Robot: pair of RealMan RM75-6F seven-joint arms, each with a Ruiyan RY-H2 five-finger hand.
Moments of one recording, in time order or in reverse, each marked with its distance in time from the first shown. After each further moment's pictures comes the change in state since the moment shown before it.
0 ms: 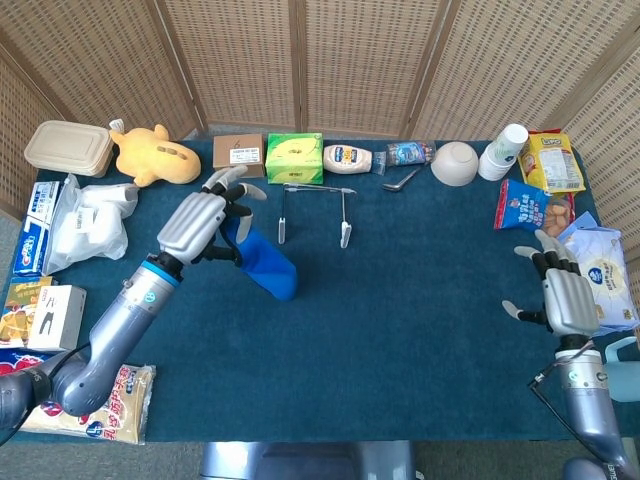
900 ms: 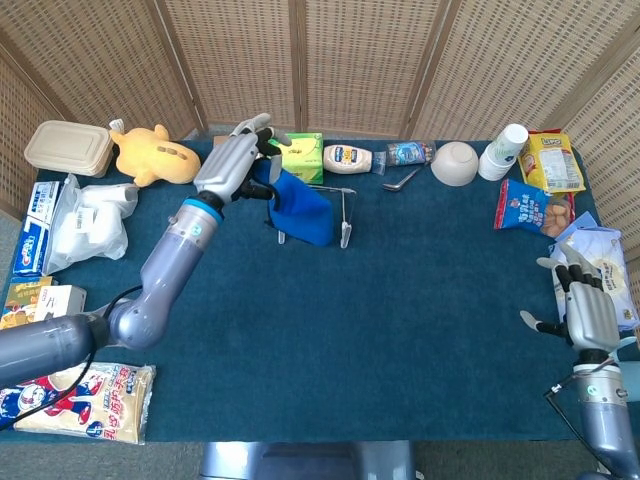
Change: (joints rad) left arm -0.305 -0.119 -0.120 0.300 -0.480 -0.147 0.121; right arm -0.071 0.013 -0.006 0.015 0.004 0.024 0.059
